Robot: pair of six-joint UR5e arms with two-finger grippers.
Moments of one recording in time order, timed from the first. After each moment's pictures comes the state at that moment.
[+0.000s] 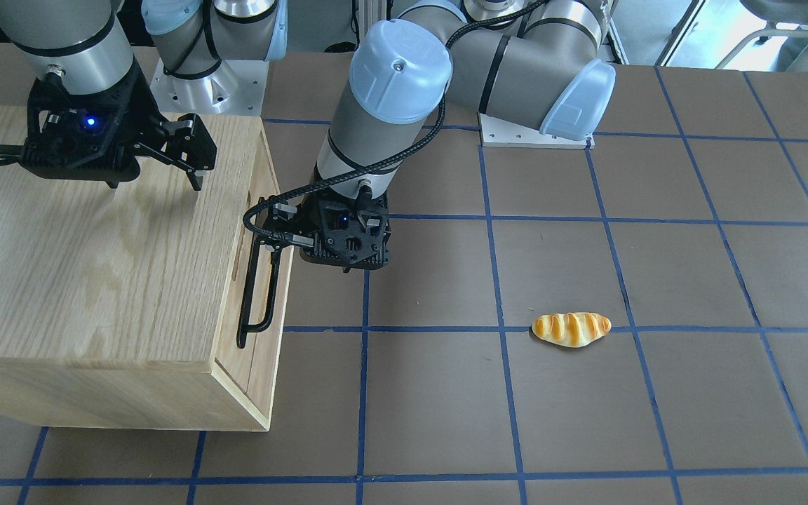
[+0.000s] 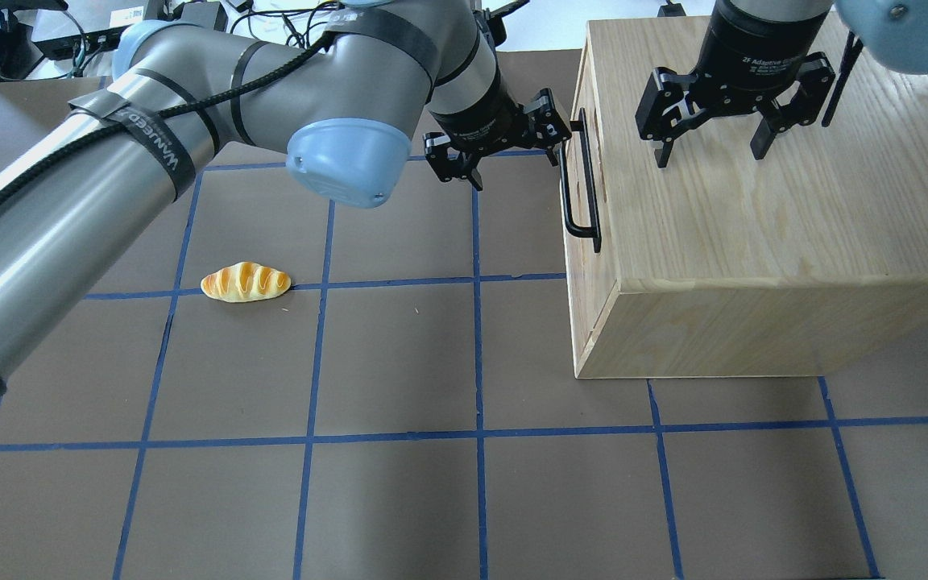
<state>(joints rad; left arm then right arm) -1.95 -1.93 -1.45 -1.12 1.29 -0.49 1.60 -1.49 1.43 -1.47 -1.61 0.02</state>
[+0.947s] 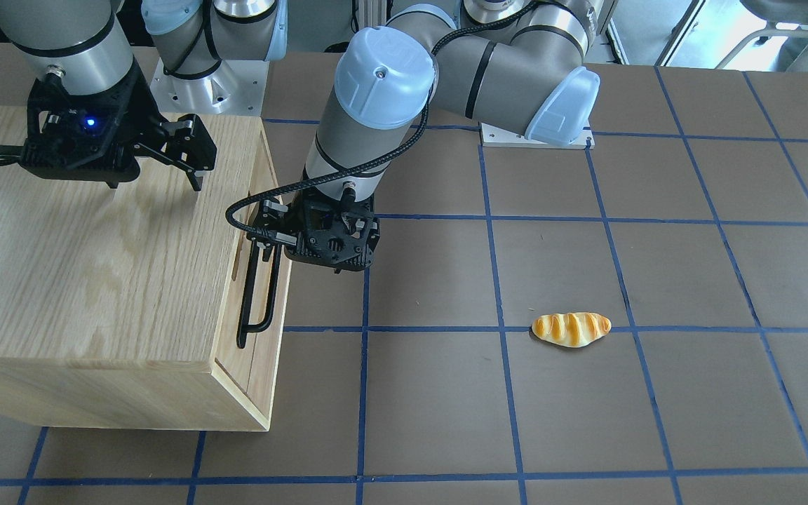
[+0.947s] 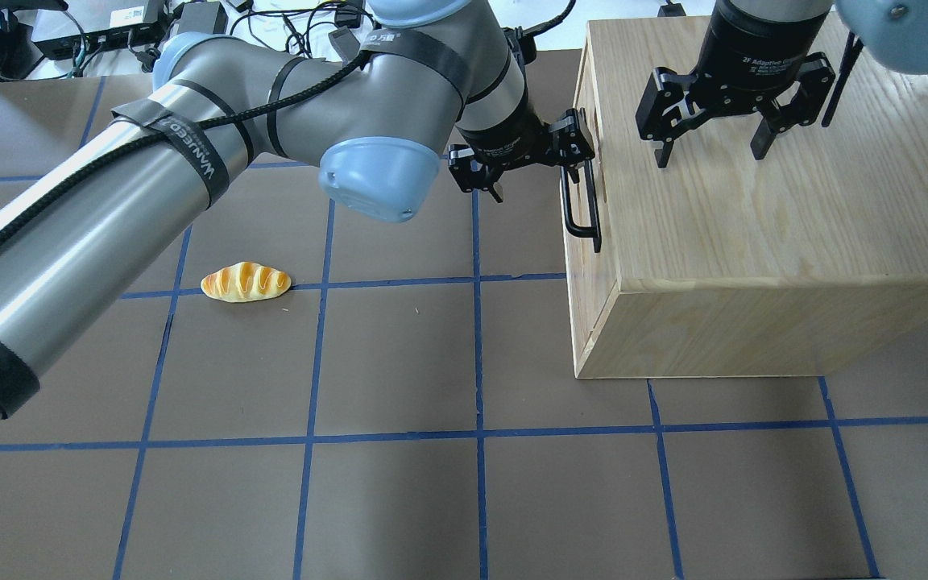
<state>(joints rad) -1.97 -1.95 -1.45 -1.11 1.28 -0.45 1.60 -1.49 1.43 -1.47 -1.61 0.02</state>
